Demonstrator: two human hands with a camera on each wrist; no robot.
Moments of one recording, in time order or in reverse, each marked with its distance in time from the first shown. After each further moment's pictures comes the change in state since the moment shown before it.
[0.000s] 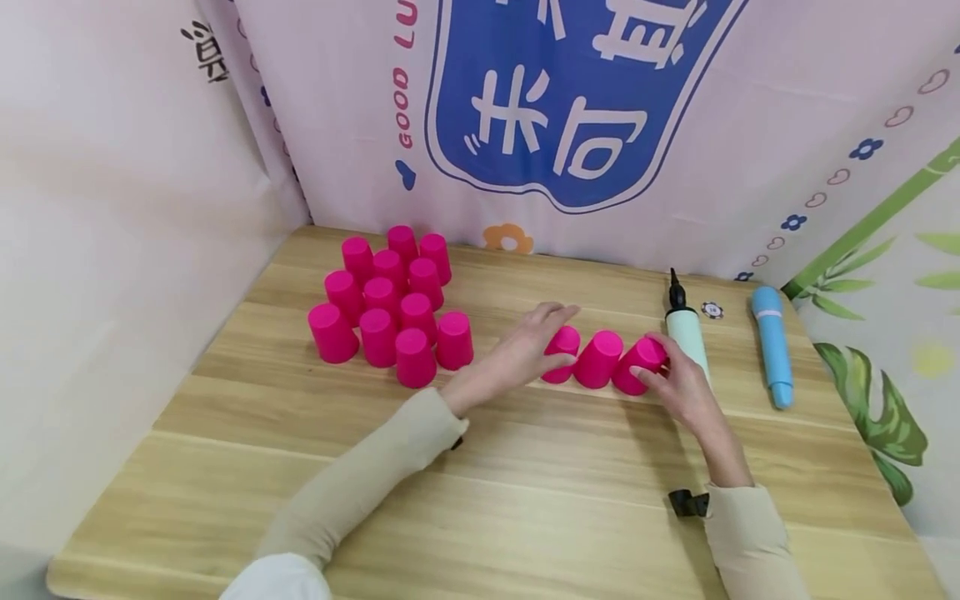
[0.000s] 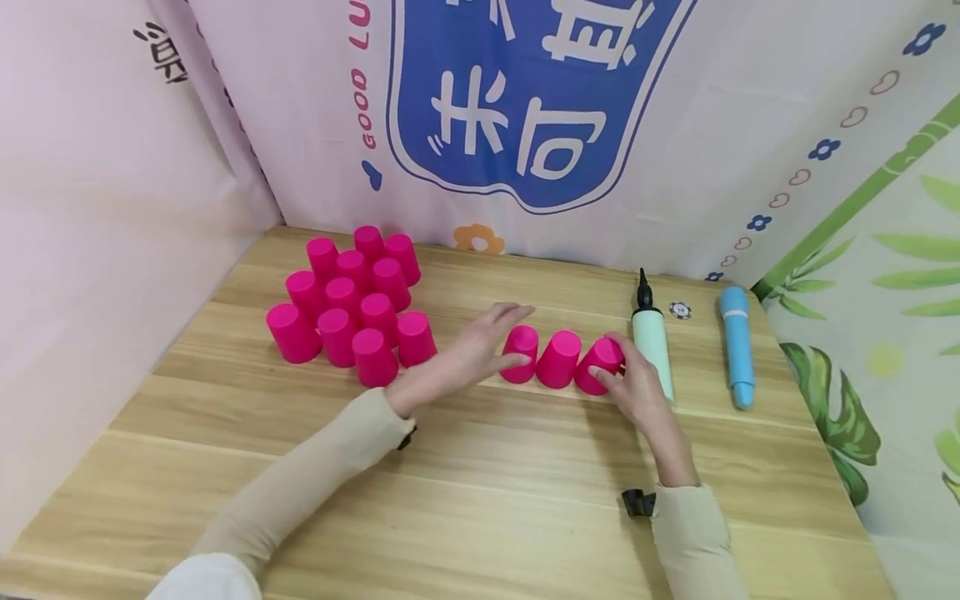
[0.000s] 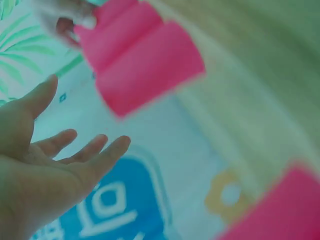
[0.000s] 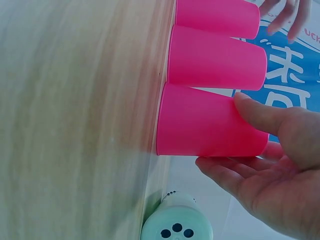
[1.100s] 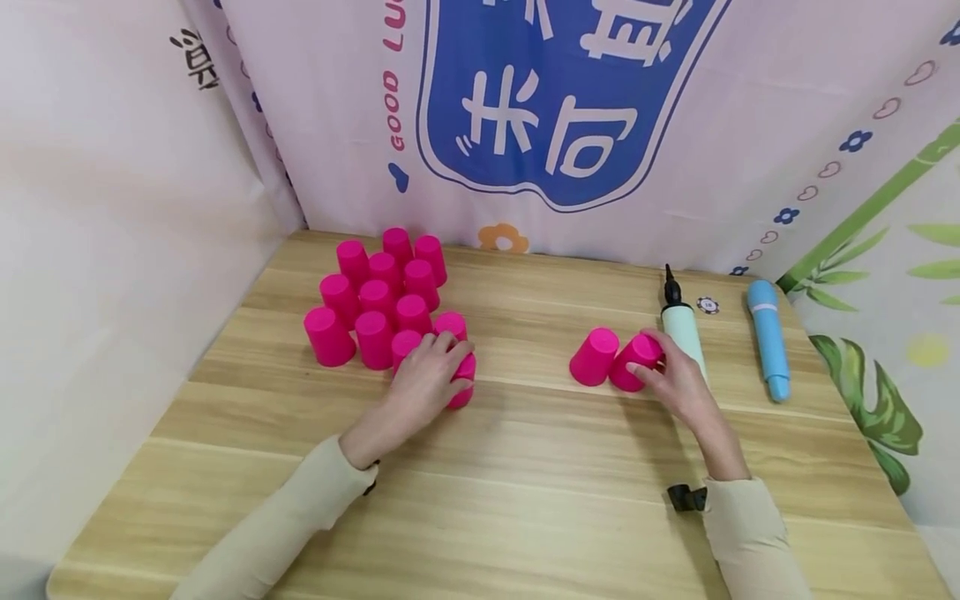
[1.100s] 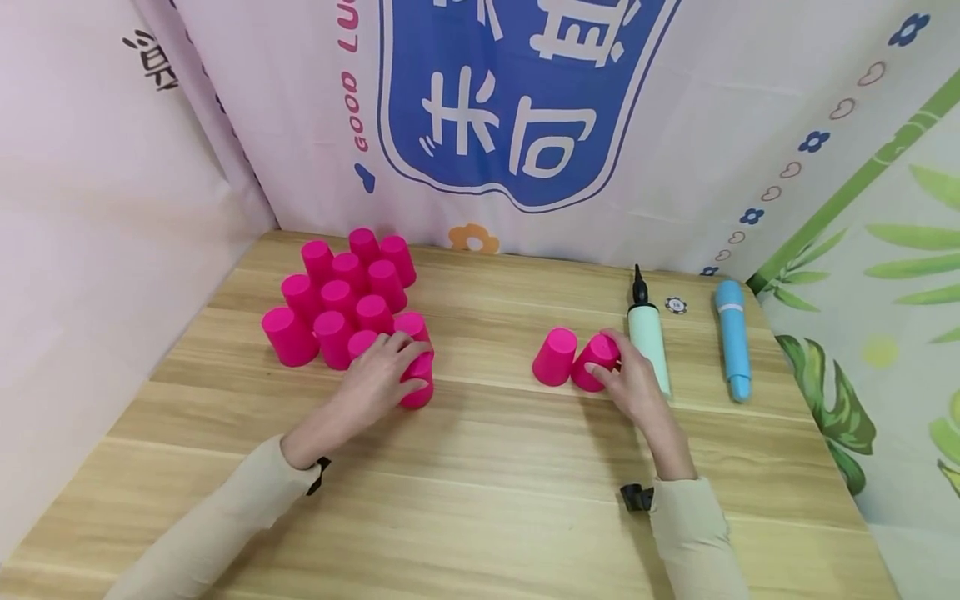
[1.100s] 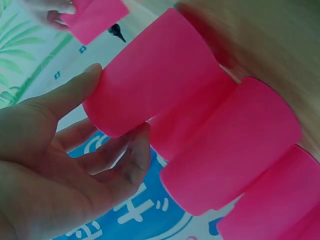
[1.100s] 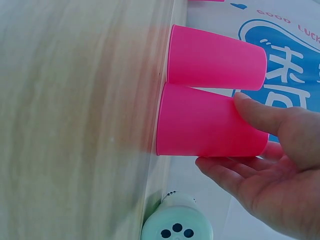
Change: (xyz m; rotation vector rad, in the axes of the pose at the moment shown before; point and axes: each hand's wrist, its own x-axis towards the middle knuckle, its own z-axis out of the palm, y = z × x) left_hand -0.094 -0.031 -0.032 0.332 0.123 -0.153; right_hand -0.001 0.000 -0.004 -0.012 -0.006 -0.007
